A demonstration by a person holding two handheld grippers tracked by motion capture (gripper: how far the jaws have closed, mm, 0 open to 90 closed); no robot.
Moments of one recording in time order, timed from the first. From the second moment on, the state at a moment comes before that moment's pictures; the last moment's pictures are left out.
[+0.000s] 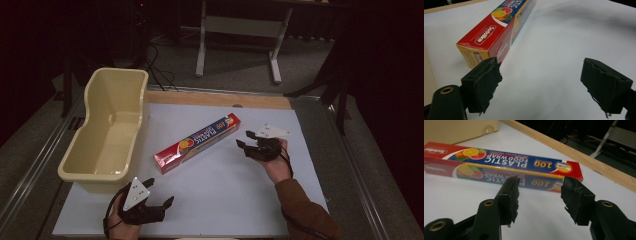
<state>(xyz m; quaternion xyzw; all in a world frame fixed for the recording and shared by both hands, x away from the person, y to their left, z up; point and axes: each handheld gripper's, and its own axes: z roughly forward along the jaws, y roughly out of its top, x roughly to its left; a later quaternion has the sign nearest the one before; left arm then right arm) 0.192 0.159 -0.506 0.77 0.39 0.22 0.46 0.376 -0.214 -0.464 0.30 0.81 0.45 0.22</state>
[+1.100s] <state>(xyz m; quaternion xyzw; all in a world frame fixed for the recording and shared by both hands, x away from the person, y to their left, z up) 0.187 0.164 -0.505 0.76 0.39 0.22 0.47 0.490 -0.123 -0.489 0.36 0.81 0.41 0.20</state>
